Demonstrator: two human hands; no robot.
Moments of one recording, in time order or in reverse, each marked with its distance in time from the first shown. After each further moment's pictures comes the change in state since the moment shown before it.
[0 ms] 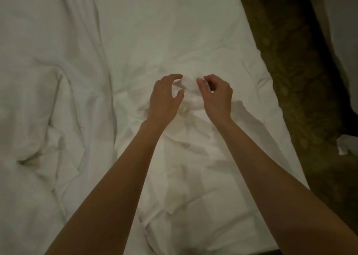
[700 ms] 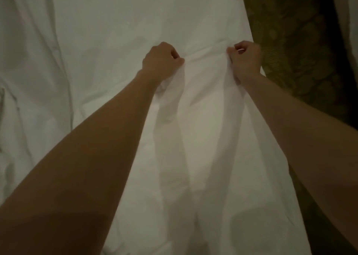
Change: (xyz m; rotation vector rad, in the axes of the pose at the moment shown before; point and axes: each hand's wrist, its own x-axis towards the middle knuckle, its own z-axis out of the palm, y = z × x) left_hand 0.181 0.008 0.061 0.267 -0.262 -0.290; right_hand 0.214 0.077 -0.035 -0.215 0.035 0.188
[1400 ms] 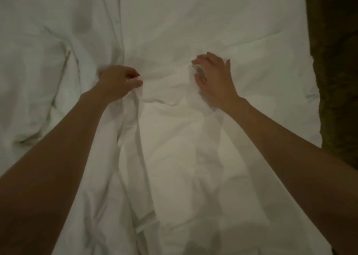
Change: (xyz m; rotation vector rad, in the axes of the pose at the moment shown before) left_hand -0.117 -0.194 -0.086 0.021 -0.018 -0.152; right_hand -0.145 -0.054 0.093 -0.407 -0.452 -0.686
